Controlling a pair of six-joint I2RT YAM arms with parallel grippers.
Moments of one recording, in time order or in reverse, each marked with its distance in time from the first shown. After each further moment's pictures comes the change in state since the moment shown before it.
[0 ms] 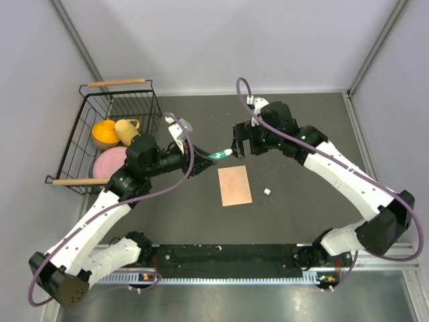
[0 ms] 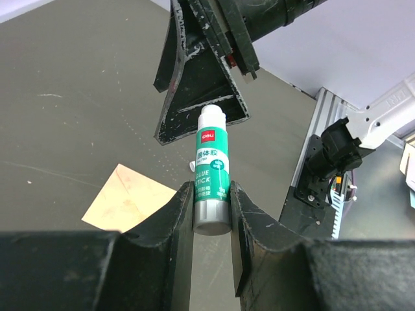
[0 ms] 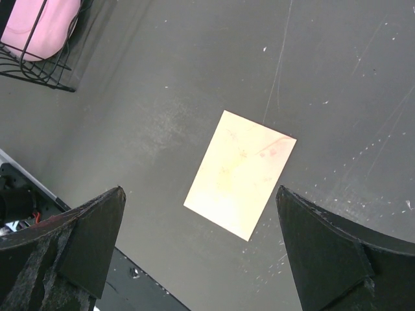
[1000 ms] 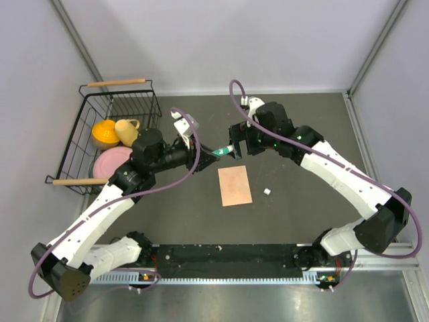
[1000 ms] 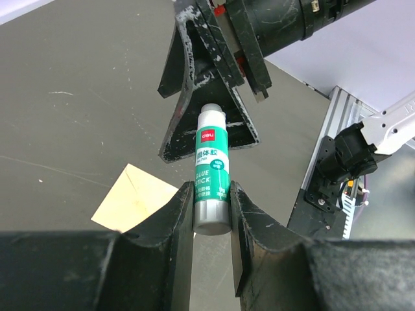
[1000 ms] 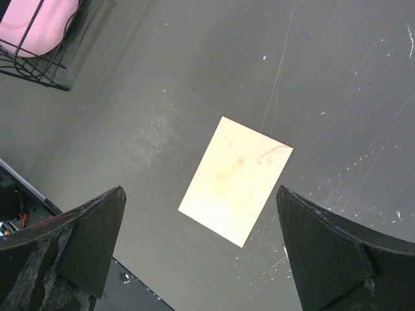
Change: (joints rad) left arm -0.039 0.068 0.064 -0.042 -0.073 0.029; right arm 0.037 0.023 0.021 0.010 0.034 -0.041
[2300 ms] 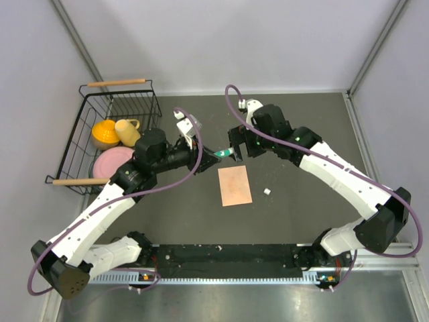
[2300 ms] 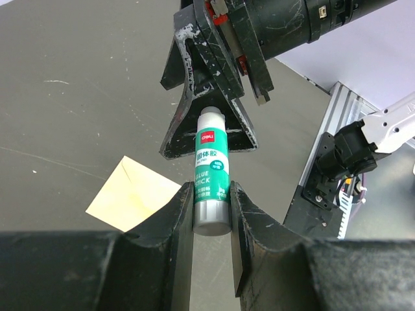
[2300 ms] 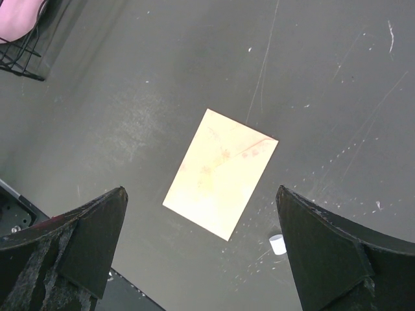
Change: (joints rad) left arm -0.031 0.021 0.015 -0.030 -0.038 -0.011; right arm 0.037 0.000 0.000 -0.026 0.064 -0.034
